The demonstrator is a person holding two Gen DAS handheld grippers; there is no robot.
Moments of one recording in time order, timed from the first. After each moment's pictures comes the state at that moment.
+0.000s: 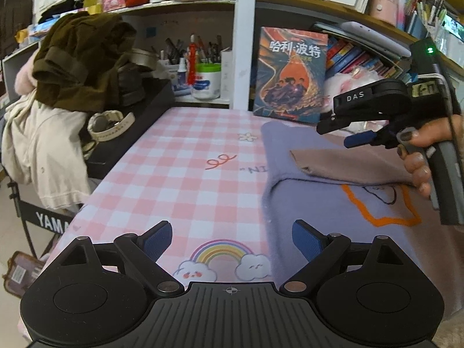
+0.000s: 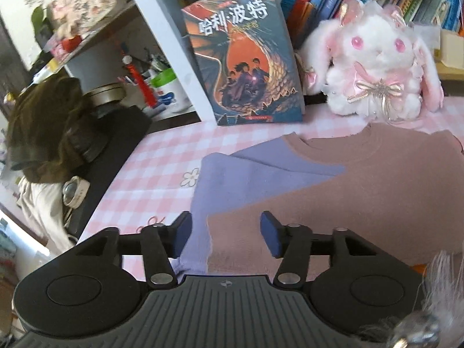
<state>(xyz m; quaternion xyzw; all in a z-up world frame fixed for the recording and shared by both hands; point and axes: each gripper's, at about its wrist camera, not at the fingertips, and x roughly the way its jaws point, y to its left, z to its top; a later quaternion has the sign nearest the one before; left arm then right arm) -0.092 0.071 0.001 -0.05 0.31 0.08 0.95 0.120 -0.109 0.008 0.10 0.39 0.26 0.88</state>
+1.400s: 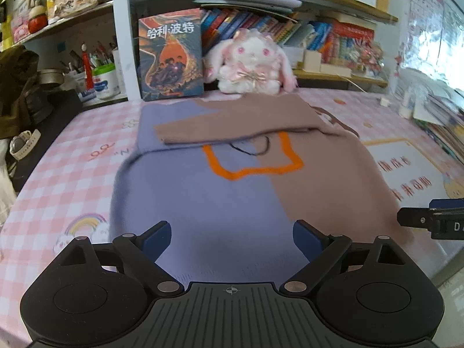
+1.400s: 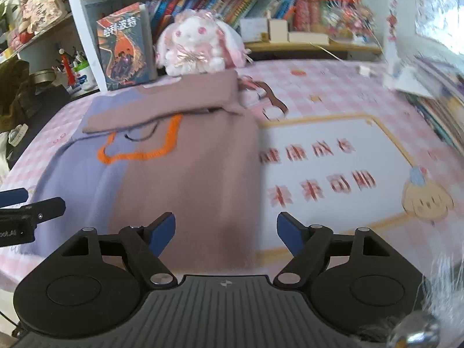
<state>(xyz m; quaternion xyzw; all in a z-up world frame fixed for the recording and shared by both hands) -0.123 -0.081 0.003 0.02 0.35 -0.04 0.93 -0.112 -0.328 -0.014 0.05 0.38 0.08 0.92</state>
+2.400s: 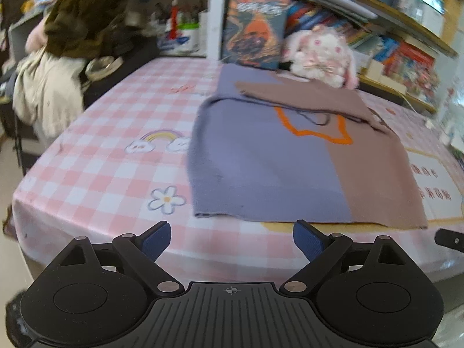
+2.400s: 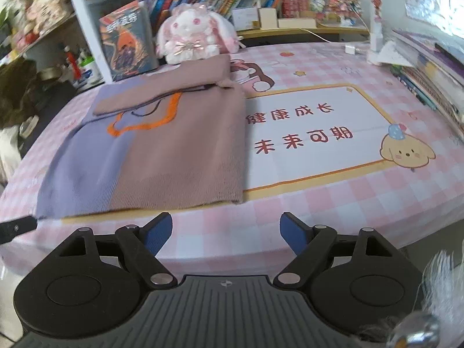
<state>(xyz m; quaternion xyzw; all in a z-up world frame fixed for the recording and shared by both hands) -0.192 -0.031 -0.003 -0.09 0.39 0.09 0.91 -0.165 -0.348 -0.019 0.07 0.39 0.08 0.91</state>
